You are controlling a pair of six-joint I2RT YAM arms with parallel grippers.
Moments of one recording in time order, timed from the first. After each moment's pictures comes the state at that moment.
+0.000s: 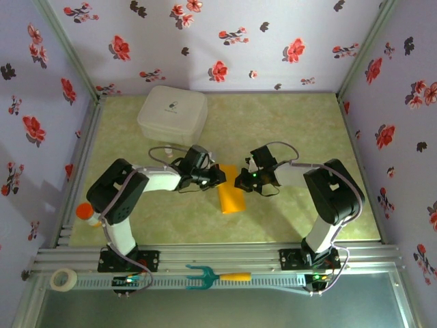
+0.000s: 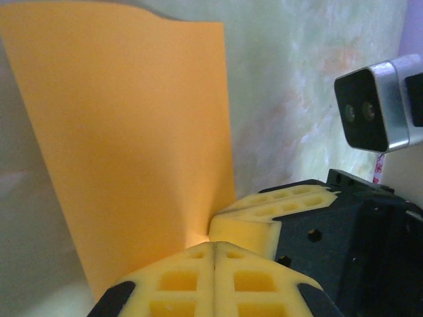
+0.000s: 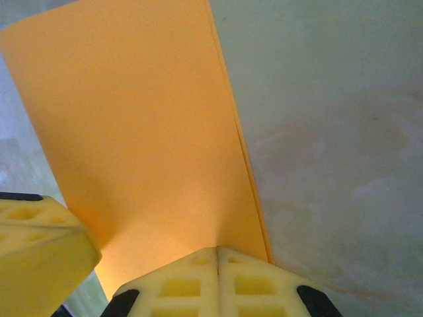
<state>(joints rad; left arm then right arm) -0.72 1.81 0.87 0.16 0.47 -0.98 0.50 1.72 0.78 -0.14 -0.53 0.76</state>
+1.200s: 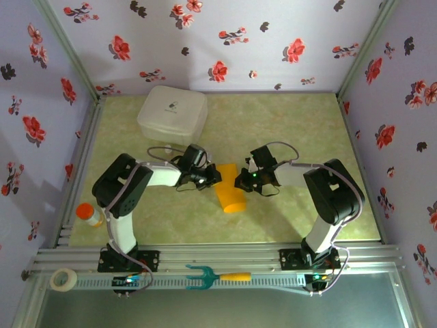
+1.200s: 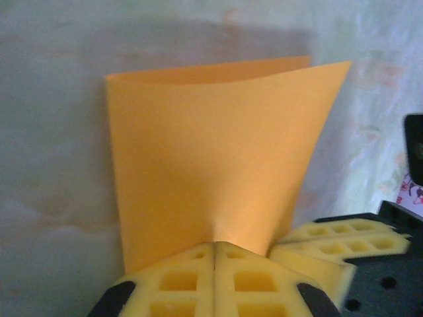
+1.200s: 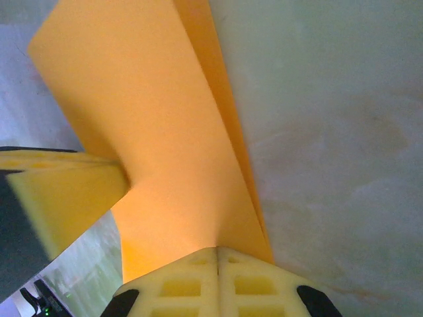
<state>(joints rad) -0.66 1.89 0.90 0.10 0.48 -0.96 0.50 1.72 0.78 -0.13 -0.53 0.76</state>
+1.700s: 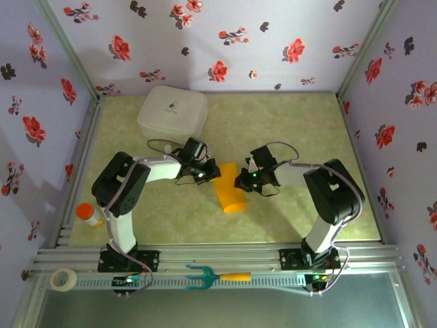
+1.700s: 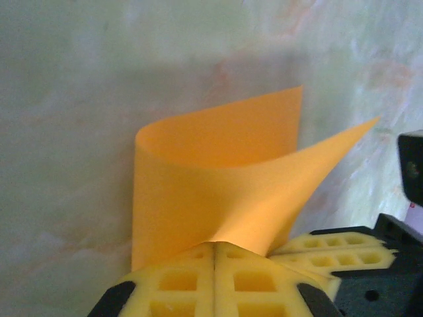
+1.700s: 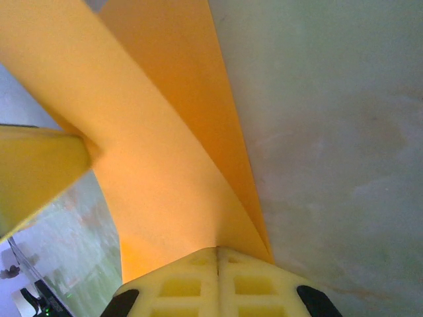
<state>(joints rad) -0.63 1.89 1.02 -0.06 0.47 -0.88 0.50 1.72 0.78 -0.13 -0.53 0.77</state>
